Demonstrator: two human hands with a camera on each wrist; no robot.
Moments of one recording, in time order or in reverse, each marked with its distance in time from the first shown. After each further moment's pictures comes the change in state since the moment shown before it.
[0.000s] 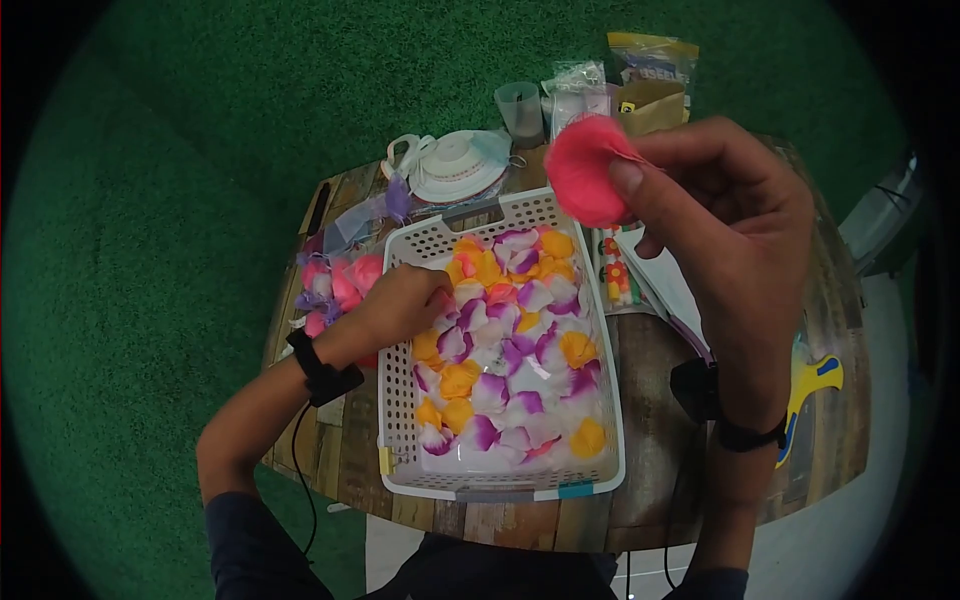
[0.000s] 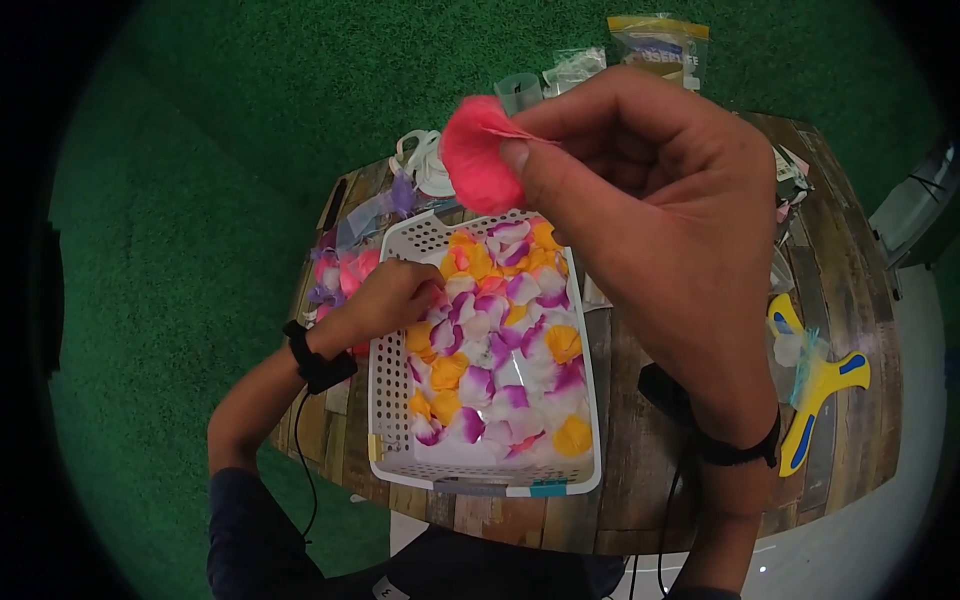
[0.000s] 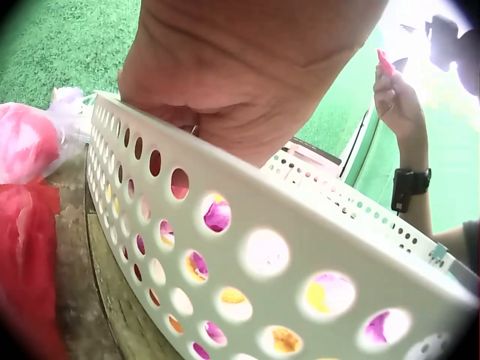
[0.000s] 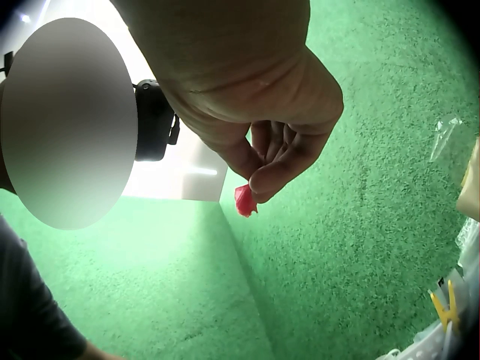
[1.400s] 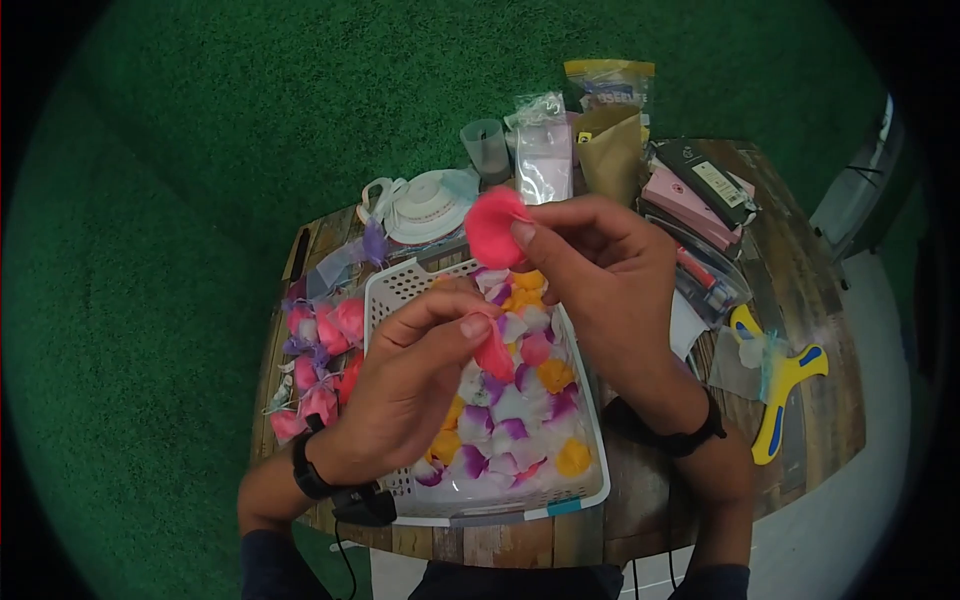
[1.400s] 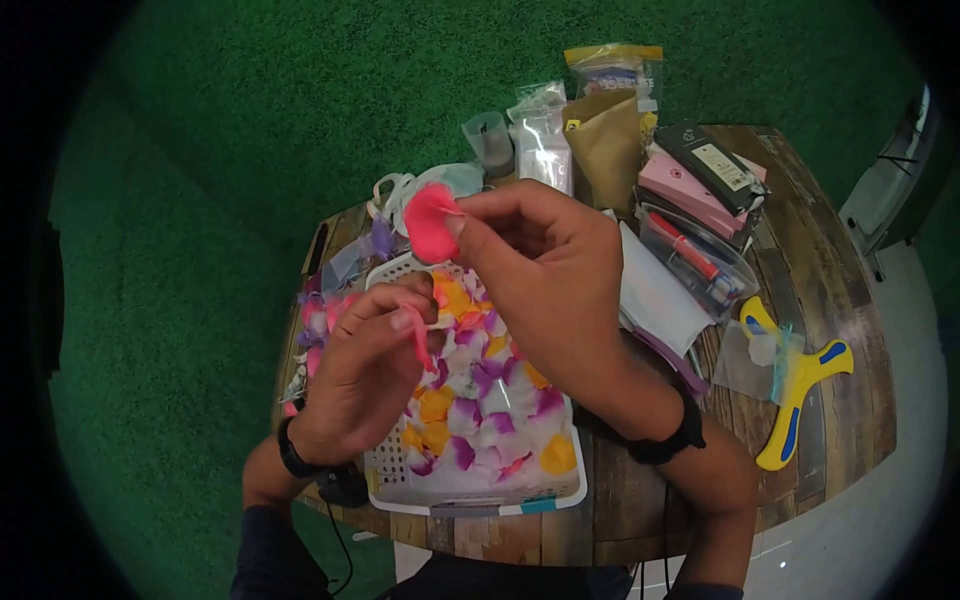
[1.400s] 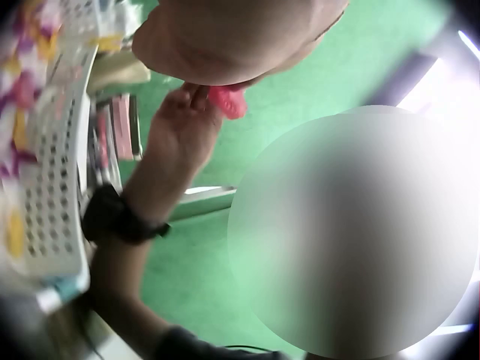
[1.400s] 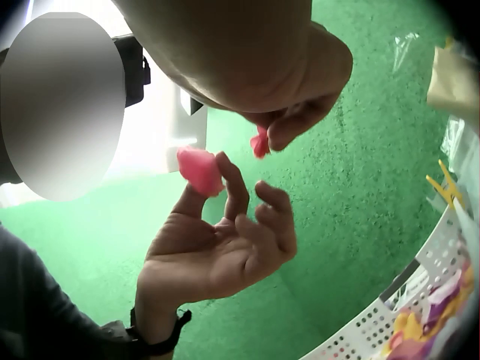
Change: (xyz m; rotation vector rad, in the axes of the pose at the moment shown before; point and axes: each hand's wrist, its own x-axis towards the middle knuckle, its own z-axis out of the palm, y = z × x) left_hand -0.031 0.134 -0.043 -1.553 0.279 0.214; right_hand -0.016 0.028 0.031 0.184 0.009 0.249
